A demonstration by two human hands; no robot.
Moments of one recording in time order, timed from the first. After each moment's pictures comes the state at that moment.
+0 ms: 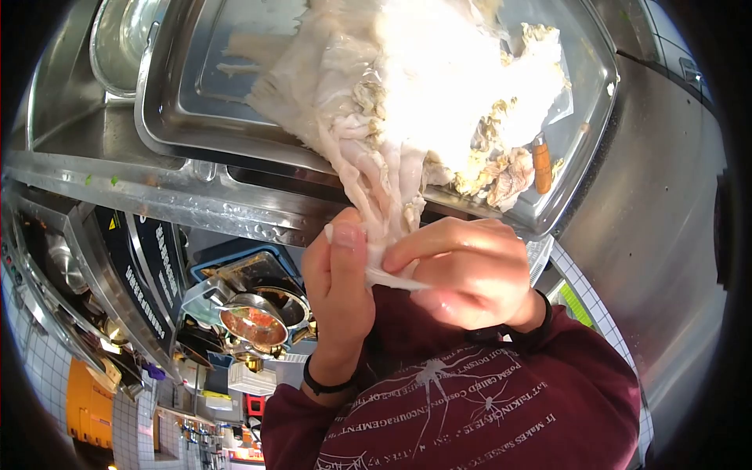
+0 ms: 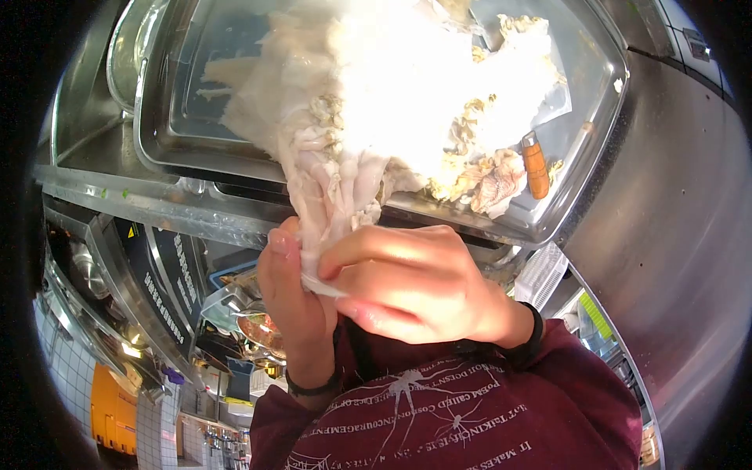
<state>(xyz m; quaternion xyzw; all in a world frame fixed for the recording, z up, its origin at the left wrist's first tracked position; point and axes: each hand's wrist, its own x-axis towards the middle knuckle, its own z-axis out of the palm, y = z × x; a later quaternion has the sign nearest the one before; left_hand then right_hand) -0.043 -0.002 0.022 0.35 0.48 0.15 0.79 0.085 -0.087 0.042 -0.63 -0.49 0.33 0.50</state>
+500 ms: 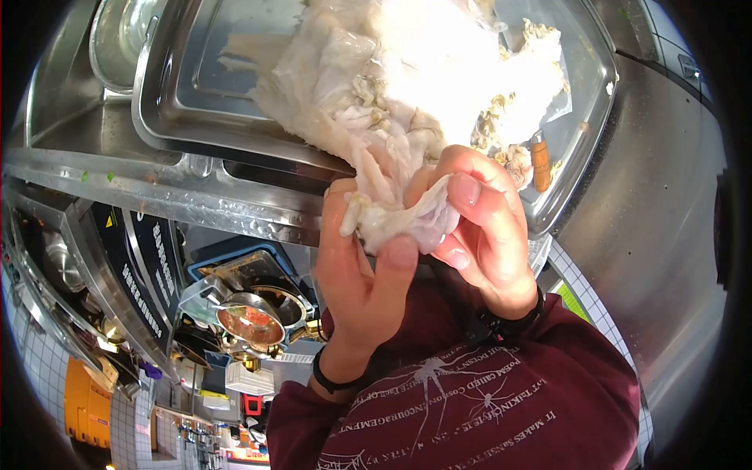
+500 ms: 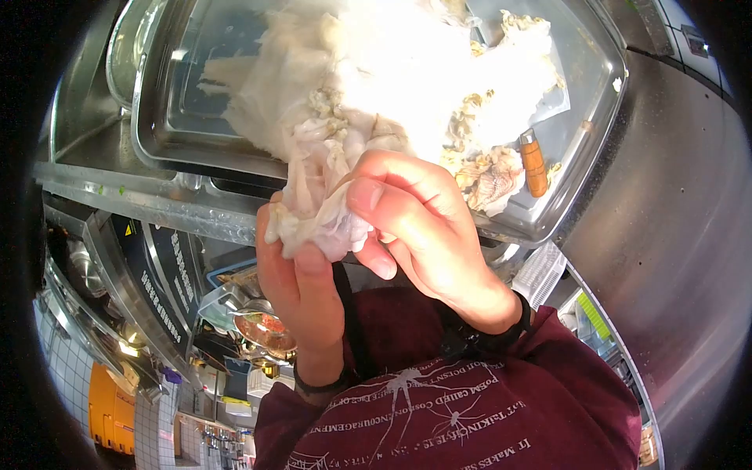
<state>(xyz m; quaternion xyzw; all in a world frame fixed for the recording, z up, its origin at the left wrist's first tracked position) -0.027 -0.007 0.020 0.50 0.34 0.24 0.76 0.084 -0.073 0.042 -0.44 0.10 0.55 0.70</state>
